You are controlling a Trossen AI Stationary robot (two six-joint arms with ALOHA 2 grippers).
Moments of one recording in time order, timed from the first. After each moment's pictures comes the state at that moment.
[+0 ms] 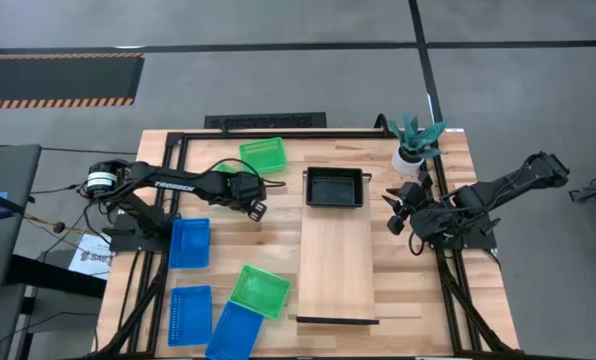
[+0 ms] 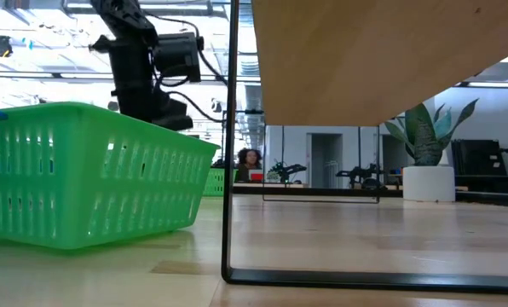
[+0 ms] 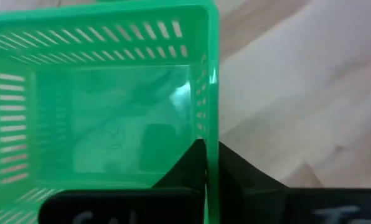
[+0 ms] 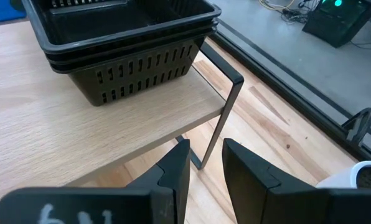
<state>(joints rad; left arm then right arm) 0.17 1.54 0.87 -0.69 -0.26 -0.78 0.39 0.76 0.63 -0.78 0.88 0.67</state>
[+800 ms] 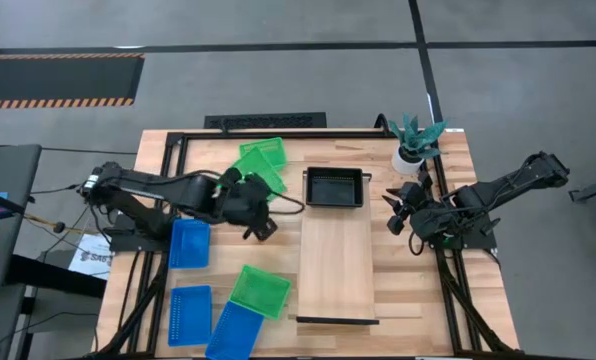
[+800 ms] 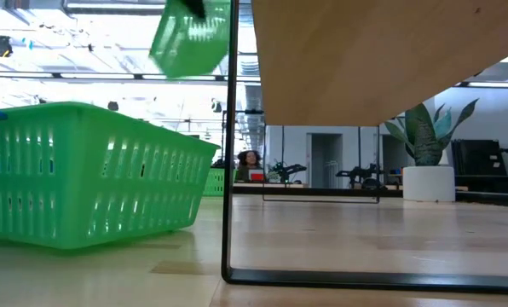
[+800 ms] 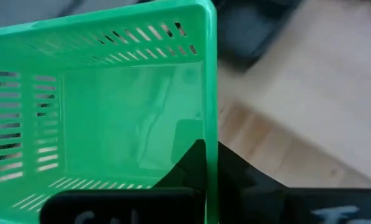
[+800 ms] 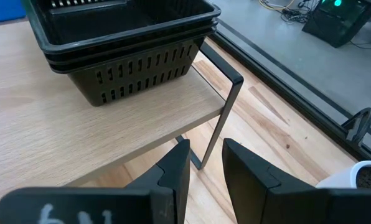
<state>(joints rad) -0.24 1.54 1.65 -1.19 -0.57 -0.69 0.39 0.76 0.63 -0.78 0.88 0.68</state>
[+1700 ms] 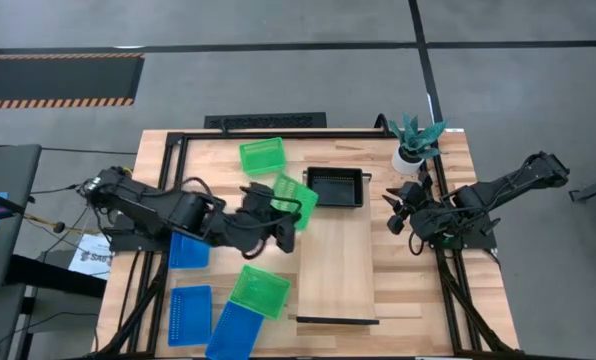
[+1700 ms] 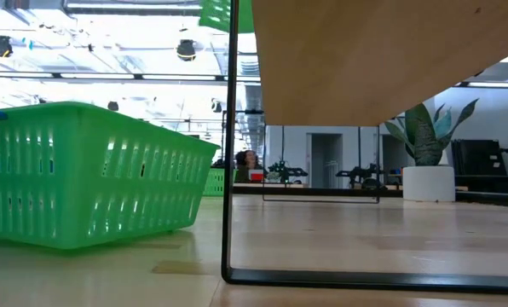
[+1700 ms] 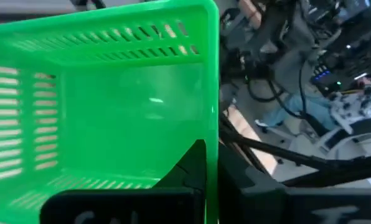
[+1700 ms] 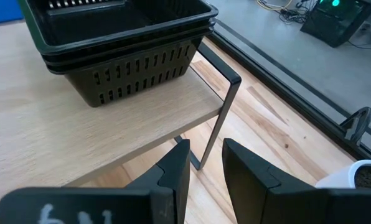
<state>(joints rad) -0.37 1.60 1.73 -0.73 -0.65 -1.14 0.39 0.76 0.63 -0.78 0.88 0.68</state>
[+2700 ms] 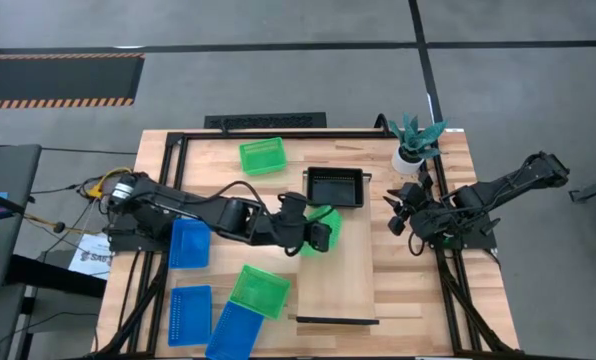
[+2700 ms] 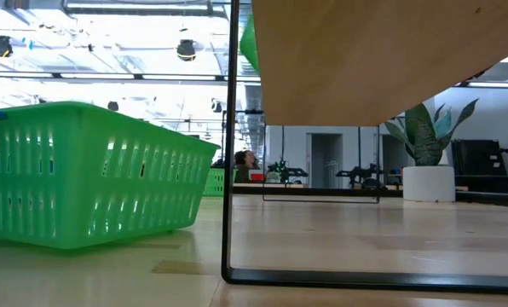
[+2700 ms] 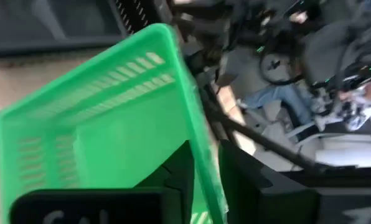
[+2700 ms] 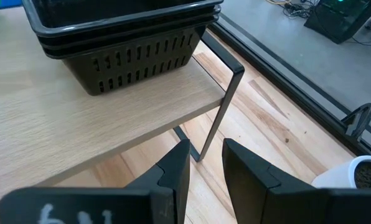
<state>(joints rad) -0.28 1.77 1.73 -0.55 -0.41 -1.30 0.39 0.76 0.63 -0.81 0.86 0.68</state>
